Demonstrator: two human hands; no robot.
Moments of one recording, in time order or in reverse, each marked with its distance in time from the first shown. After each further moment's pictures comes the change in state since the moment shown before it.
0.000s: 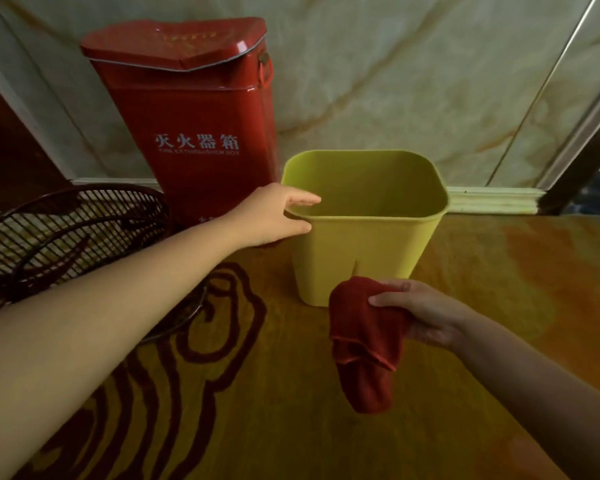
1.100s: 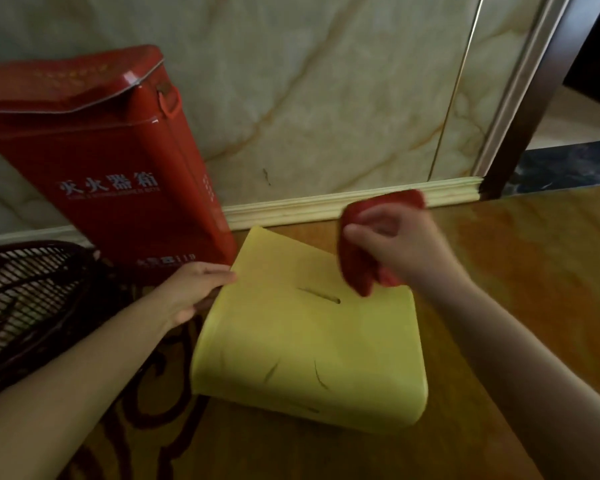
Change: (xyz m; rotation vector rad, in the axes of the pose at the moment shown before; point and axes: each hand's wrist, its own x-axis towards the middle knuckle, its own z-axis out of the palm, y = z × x) left_hand 0.028 -0.038 0.051 -0.742 0.036 -0.631; right_hand -0.039 -0.069 -0.031 -0.438 0.635 -0.655
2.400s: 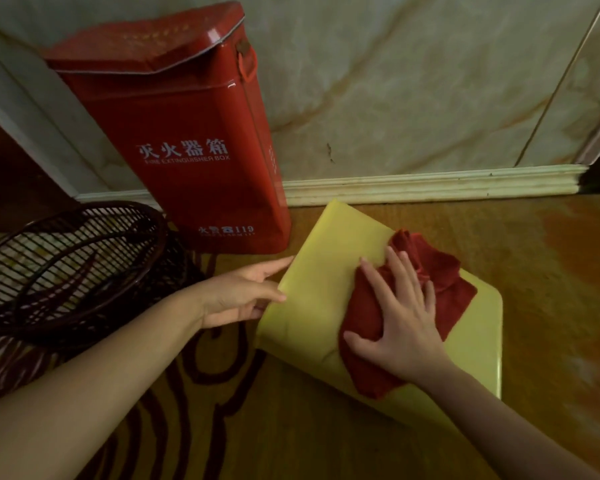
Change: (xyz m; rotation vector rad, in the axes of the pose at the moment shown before) left_hand -0.025 -0.029 -0.037 0.069 -0.427 -0.076; right_hand -0.038 0.101 0.115 -0.576 -0.146 -0.369
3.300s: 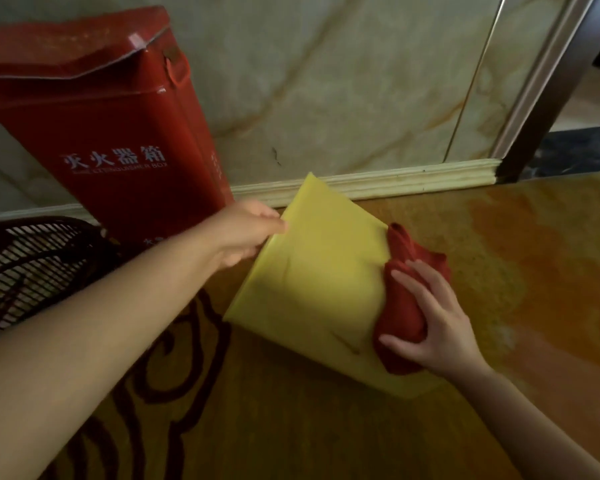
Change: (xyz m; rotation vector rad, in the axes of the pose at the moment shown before) left_hand 0.028 0.088 0.066 0.210 0.318 0.251; right_hand -0.050 0.082 -0.058 0.012 0.190 -0.029
